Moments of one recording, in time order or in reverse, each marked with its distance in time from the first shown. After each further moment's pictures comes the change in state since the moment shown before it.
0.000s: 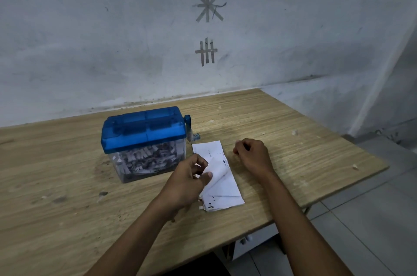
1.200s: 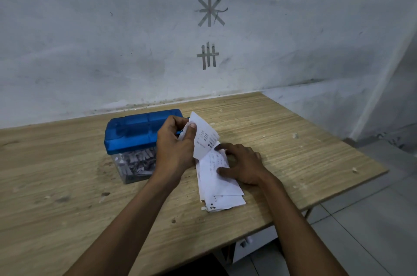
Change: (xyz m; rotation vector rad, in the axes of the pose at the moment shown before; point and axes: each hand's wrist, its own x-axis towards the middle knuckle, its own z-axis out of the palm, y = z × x) left_hand 0.023 0.046 -0.018 -0.265 0.501 0.284; right_hand -0.004 -0.004 0.001 -0.532 -0.380 -0.222
